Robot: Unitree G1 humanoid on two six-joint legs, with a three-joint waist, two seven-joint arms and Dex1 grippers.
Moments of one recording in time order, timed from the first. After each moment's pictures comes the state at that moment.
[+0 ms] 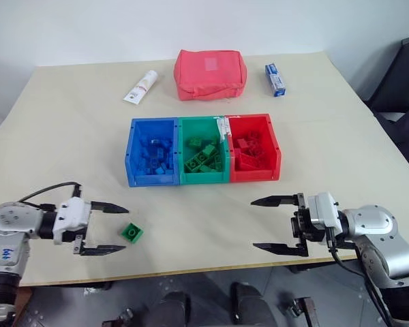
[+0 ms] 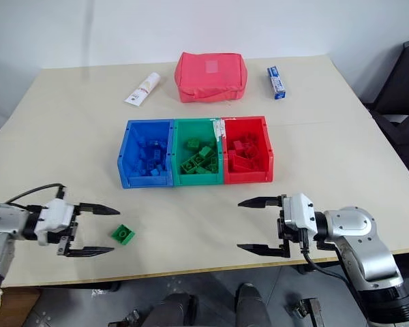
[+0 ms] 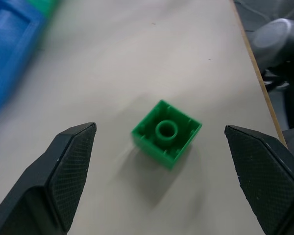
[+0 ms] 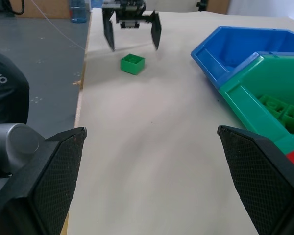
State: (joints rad) left arm -0.18 0.87 0.12 0.27 -0.37 -0.23 -1.50; right arm -0.11 -0.72 -0.02 -0.25 0.53 0.05 1.30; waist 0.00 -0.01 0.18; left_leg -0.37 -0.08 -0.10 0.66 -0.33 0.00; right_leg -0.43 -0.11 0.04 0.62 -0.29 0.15
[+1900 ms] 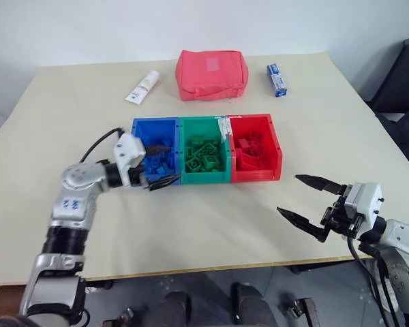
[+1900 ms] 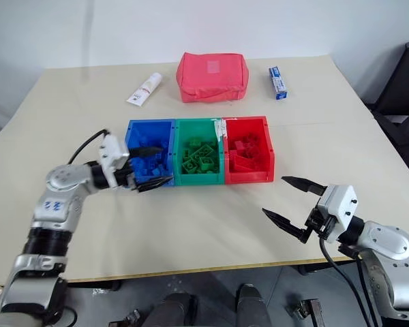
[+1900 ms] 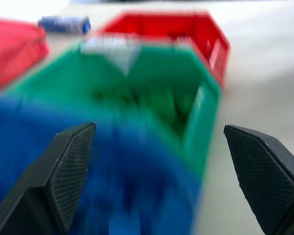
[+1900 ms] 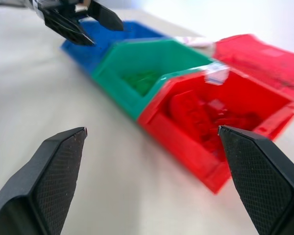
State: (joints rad) left arm -0.49 0.61 0.08 0.25 -0.32 0.07 -1.07; right arm 0.07 -0.70 -0.27 -0.32 0.51 0.04 1.01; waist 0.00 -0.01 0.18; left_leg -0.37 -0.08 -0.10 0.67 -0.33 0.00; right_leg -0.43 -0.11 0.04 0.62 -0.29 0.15
